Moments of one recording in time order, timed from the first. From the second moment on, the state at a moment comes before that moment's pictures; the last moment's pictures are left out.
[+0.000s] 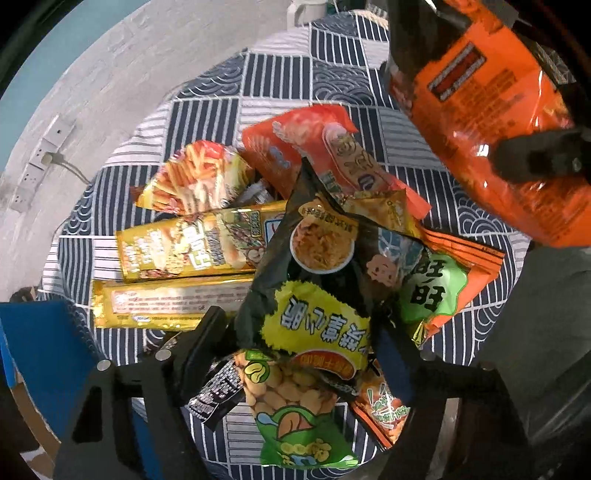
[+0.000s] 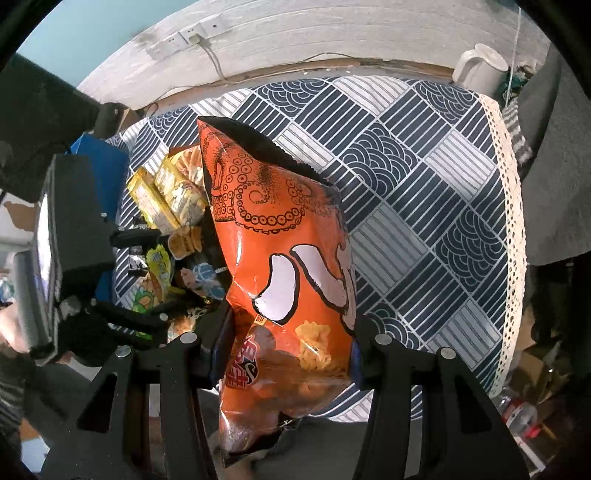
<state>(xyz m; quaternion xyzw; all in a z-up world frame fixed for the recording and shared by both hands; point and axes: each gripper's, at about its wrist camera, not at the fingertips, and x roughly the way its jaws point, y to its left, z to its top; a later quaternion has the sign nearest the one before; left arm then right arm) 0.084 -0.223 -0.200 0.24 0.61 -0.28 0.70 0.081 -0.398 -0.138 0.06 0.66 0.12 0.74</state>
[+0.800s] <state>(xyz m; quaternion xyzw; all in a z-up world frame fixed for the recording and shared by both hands) 0.078 -0.149 -0.110 0.16 0.57 -0.18 0.78 0.083 -0.347 -0.072 0.03 0.60 0.15 0.78</state>
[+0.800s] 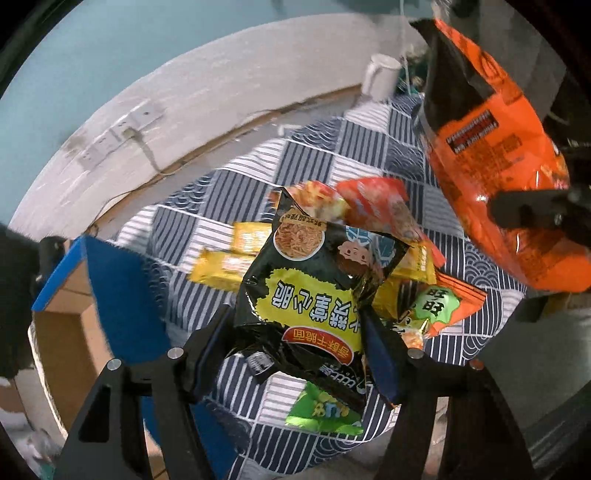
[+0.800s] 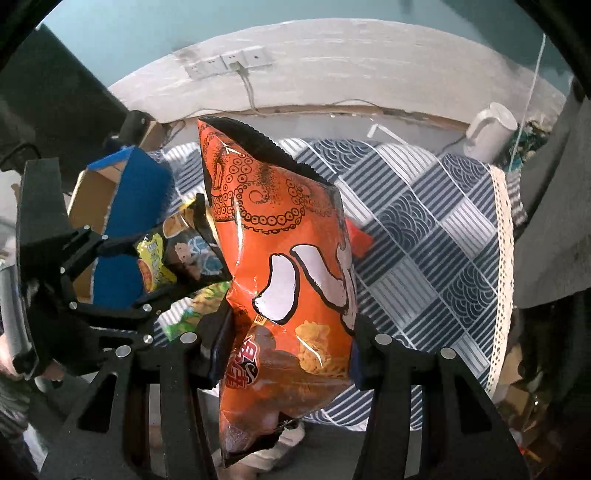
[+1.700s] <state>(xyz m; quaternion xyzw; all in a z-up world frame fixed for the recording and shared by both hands) 0.057 0.029 -0.053 0.03 0.54 -0.06 0.84 0.097 -0.179 -0.043 -0.03 0.59 0.26 0.77</state>
